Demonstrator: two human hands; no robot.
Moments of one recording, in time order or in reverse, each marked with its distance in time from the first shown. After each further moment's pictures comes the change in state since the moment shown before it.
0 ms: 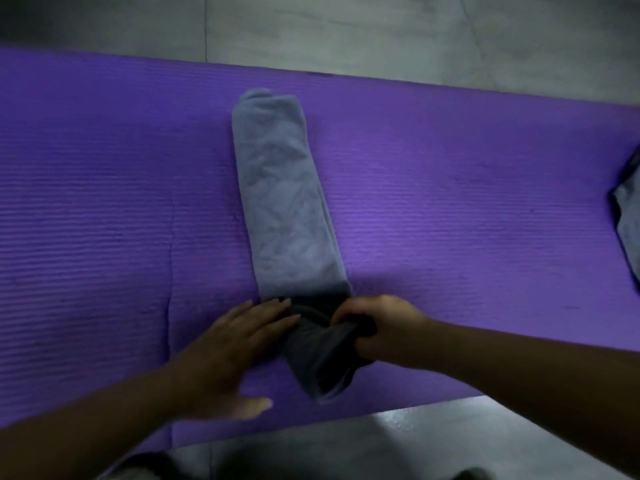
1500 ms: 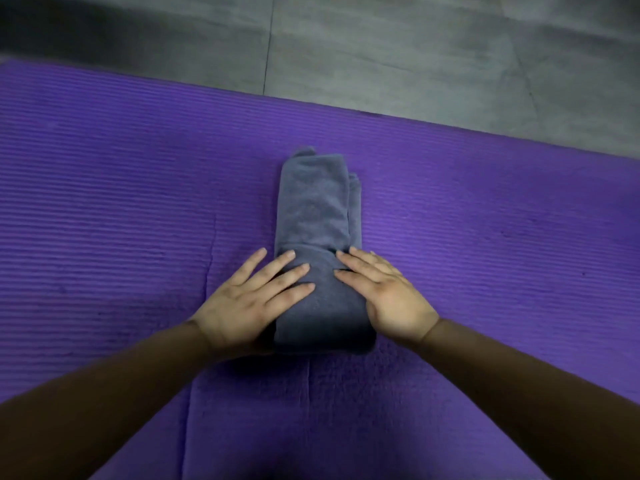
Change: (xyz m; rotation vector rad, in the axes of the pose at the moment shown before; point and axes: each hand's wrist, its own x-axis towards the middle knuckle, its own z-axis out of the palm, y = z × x) left_hand 0.036 -0.060 -0.033 0.567 0.273 -0.051; right_hand 0.095 0.013 -0.016 -0.674 0.300 -0.365
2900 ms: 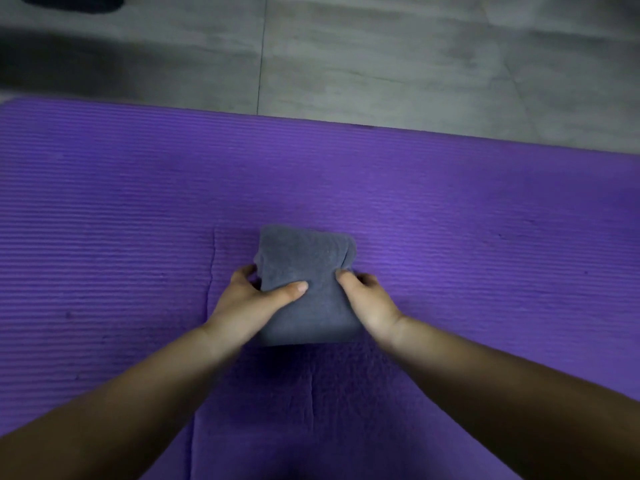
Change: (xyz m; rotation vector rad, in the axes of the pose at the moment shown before) left_hand 0.033 0.016 -0.034 -1.351 -0.044 -1.283; right_hand 0.032 -0.027 0.009 1.175 0.004 1.140
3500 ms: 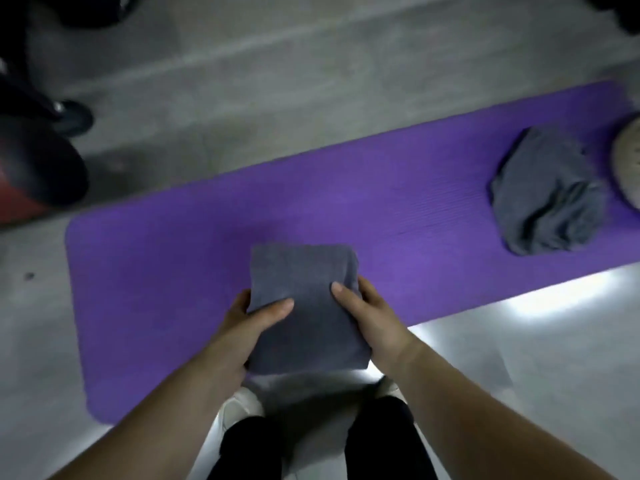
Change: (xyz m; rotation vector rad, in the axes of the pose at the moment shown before) left_hand -0.280 0.249 0.029 -0.098 -0.165 -0.126; right_hand -0.315 -0.126 -0.190 0.753 -0.162 0.161
